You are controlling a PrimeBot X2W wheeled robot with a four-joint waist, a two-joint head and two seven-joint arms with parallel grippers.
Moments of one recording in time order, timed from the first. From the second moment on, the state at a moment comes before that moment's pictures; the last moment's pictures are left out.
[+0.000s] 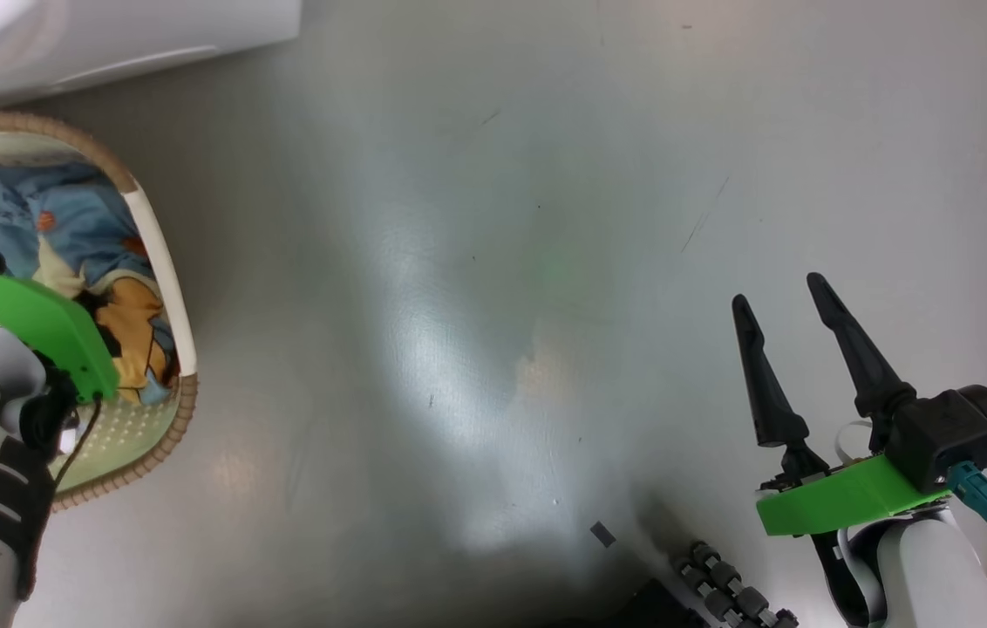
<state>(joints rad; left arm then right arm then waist) -1.01 0.28 -0.52 1.29 -0.76 -0.13 0.06 -0.20 -0.04 0.02 0.01 0.06 0.13 -0.25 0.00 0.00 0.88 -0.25</state>
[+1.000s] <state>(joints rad) -0.73 0.29 -0.57 1.17 -0.88 -0.13 -0.22 -0.26 -0.05 0.05 0.13 0.04 0.13 -0.25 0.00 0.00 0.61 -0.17</state>
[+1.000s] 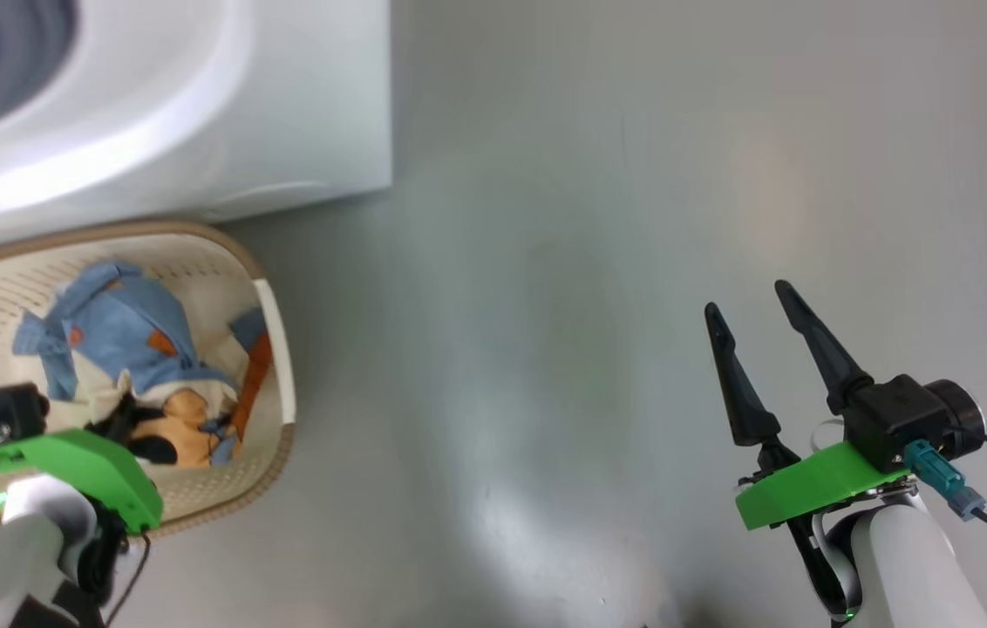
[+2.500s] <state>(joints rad) -0.08 0.17 -0.10 0.48 -0.43 -0.09 -0.25 -0.08 -0.05 0.06 0.26 0.07 0.13 -0.25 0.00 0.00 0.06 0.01</state>
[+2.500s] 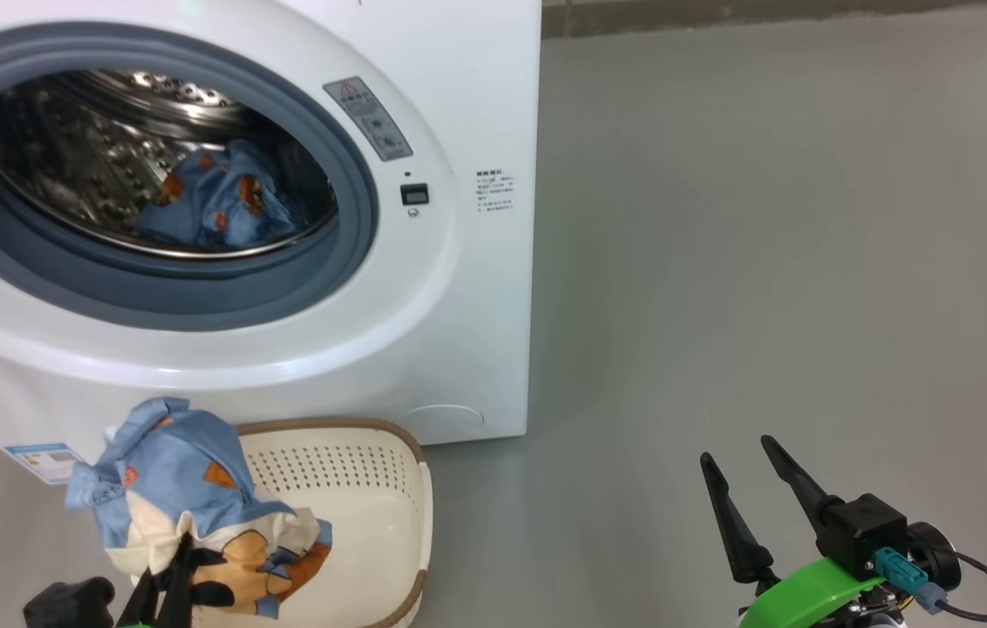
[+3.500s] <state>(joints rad) -0.03 0.09 0.01 0.36 -0.34 -0.13 -0.25 -0.06 -0.05 0.06 0.26 0.08 0.13 -0.25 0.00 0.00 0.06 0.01</state>
